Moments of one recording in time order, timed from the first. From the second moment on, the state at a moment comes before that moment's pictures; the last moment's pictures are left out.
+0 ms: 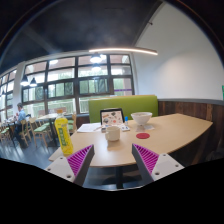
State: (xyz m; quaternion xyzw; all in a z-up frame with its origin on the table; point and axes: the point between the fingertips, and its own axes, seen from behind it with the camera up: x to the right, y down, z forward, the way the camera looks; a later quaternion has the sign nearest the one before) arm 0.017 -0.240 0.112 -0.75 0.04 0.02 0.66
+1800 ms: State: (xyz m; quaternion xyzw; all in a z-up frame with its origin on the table) arm -0.098 0.101 0.149 -0.49 0.45 0.61 0.43
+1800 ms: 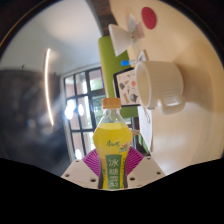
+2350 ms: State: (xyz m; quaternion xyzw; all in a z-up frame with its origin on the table) arm -0.077 0.109 0.142 -0.40 0.55 0.64 0.35
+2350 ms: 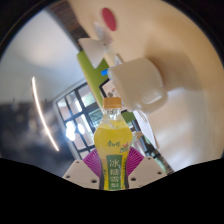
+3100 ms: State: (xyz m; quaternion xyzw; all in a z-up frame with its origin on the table) arm 0.246 0.129 0.143 -0.69 0.06 -0.02 0.72
